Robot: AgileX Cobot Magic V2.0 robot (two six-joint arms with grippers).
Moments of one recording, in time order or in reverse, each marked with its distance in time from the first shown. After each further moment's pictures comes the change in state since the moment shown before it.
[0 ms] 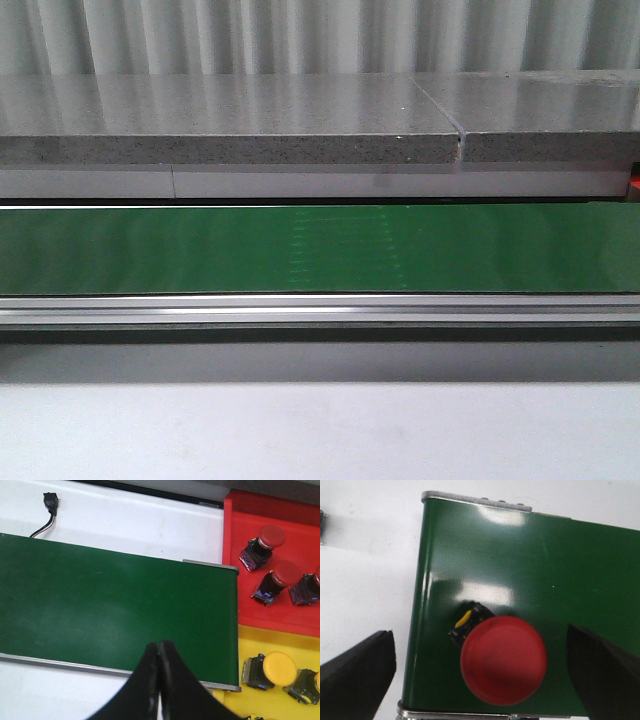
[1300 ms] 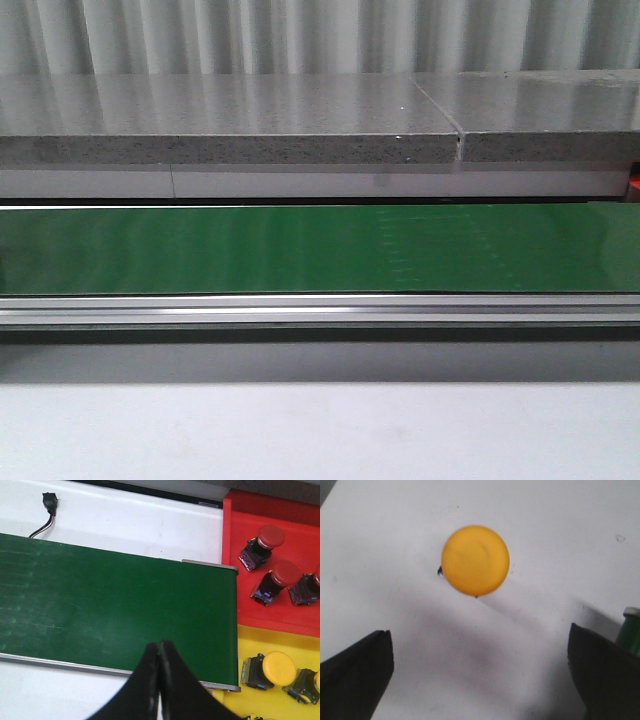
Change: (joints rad) left arm 0.263 0.267 -0.149 -0.009 -0.155 -0.071; right arm 0.000 0.000 0.000 0.000 0.000 0.000
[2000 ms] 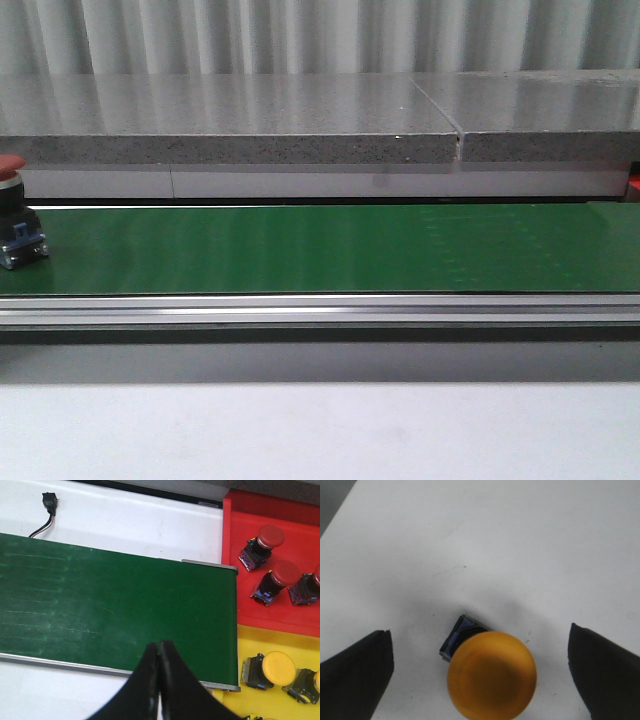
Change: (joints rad) left arm 0.000 0.210 -0.205 0.000 0.005 -0.016; right arm 0.000 0.000 0.000 0.000 0.000 0.000
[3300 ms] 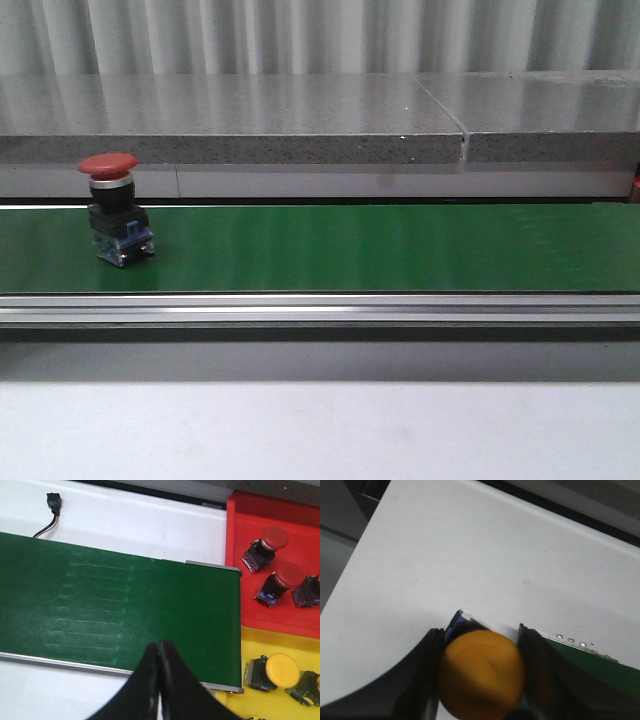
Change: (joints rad) left arm -0.086 -0.377 0.007 0.009 0.188 0.023; right arm 0.000 0.000 0.000 0.000 0.000 0.000
